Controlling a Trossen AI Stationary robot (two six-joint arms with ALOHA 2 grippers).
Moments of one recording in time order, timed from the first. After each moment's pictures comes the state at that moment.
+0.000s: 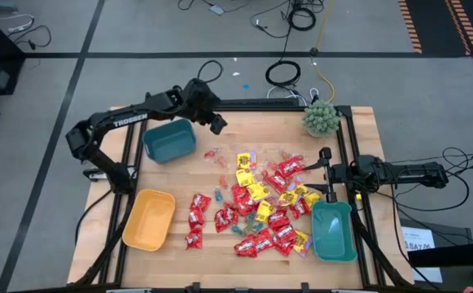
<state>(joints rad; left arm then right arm) 0.56 1.57 1.28 -0.52 0.23 -0.27 0.04 0.02 0.02 0.02 -0.03 -0.14</state>
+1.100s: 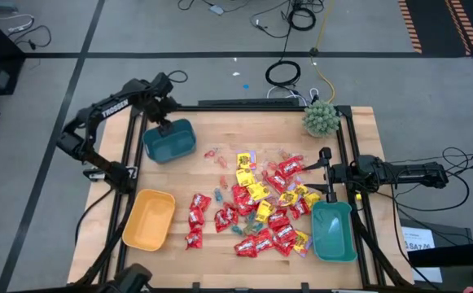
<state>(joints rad) 1.02 1.50 1.11 -1.07 0.06 0.45 0.04 0.02 0.02 0.02 -0.03 -0.14</state>
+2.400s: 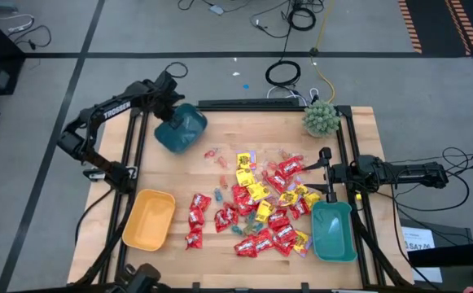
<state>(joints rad) 0.96 1.51 1.12 -0.89 -0.06 0.11 0.04 0.02 0.02 0.02 -0.03 -0.14</state>
